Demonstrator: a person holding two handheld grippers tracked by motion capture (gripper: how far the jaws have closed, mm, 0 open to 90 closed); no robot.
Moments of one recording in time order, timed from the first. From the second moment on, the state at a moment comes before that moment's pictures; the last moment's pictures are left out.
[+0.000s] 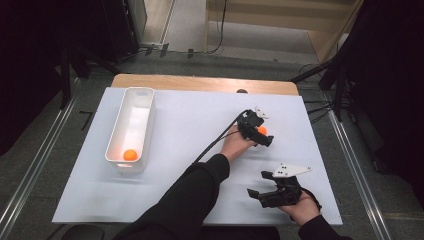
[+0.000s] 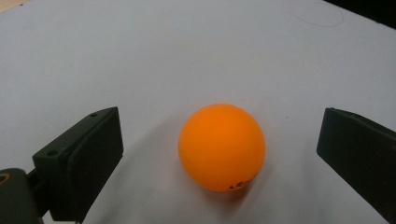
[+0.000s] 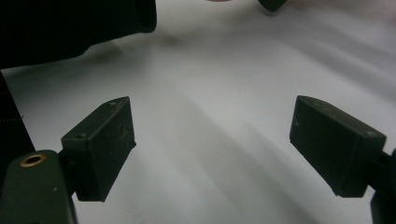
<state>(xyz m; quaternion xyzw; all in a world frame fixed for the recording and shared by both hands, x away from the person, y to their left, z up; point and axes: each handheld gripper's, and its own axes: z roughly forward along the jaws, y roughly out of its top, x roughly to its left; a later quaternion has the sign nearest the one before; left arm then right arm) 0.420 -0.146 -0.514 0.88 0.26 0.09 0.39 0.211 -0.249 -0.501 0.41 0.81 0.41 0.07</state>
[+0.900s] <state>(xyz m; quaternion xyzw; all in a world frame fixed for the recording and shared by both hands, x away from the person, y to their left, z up) 0.416 -0.152 -0.522 0.89 0.27 0.12 0.34 0.211 -0.249 -0.501 0.41 0.81 0.41 0.07</state>
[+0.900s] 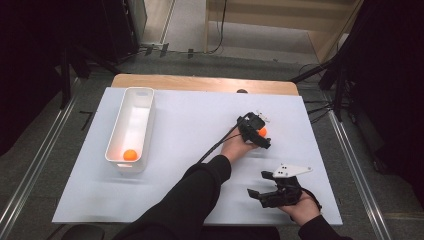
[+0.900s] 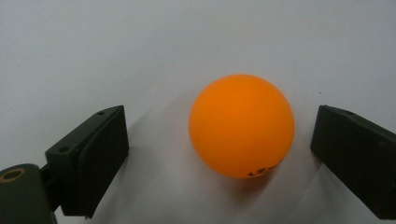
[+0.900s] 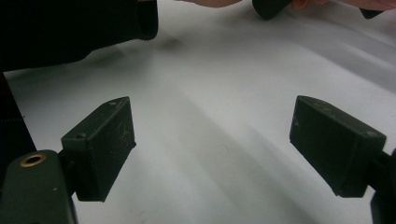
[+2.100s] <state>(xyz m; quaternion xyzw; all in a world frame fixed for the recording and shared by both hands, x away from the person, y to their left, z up) 0.409 -0.144 -0.518 0.88 0.27 0.13 0.37 0.211 -0.248 -0.503 0.41 0.81 0.41 0.07</state>
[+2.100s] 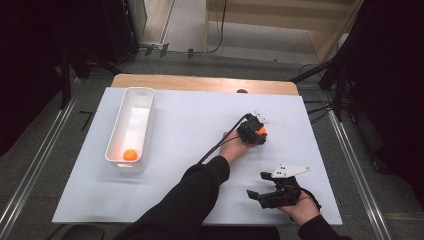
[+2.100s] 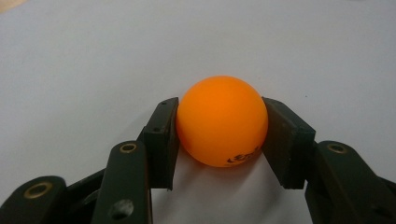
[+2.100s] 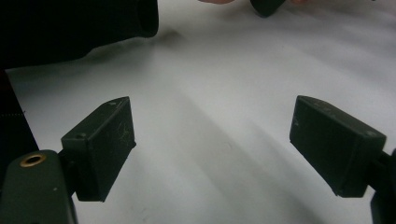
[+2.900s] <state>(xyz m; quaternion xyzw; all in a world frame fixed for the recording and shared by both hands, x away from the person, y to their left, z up) 0.401 -0.122 -0.483 0.87 0.27 0.07 0.39 0.212 -0.247 -0.503 0.41 0.82 0.41 0.07</state>
